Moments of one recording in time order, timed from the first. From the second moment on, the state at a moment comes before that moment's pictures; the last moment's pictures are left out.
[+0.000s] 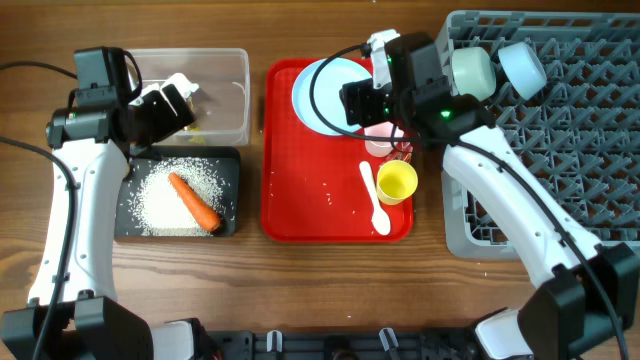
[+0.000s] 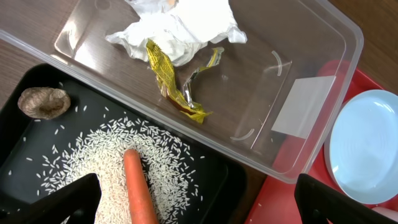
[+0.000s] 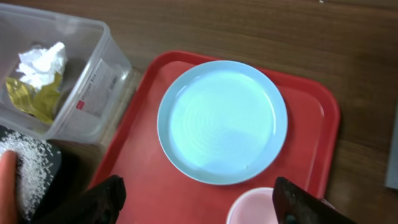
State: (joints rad) left arm 0.13 1.52 1.33 -0.88 0.05 -0.42; right arm 0.43 1.64 1.36 -0.49 -0.09 0.17
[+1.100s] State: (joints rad) left arm -0.38 1.72 1.33 -0.41 0.28 -0.41; right arm -0.11 1.58 1.68 -1.14 -0.23 0.09
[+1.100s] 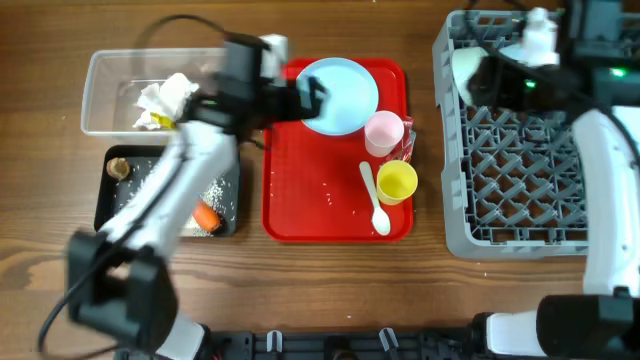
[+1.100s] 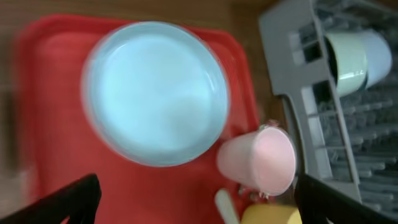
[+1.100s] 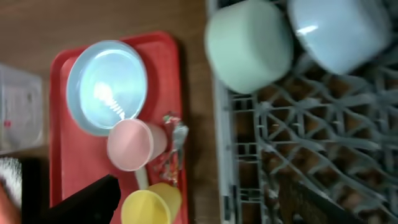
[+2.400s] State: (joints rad) left arm -0.25 1.61 1.33 -0.30 0.71 -0.56; right arm -0.20 1.56 1.61 -1.06 -0.76 -0.19
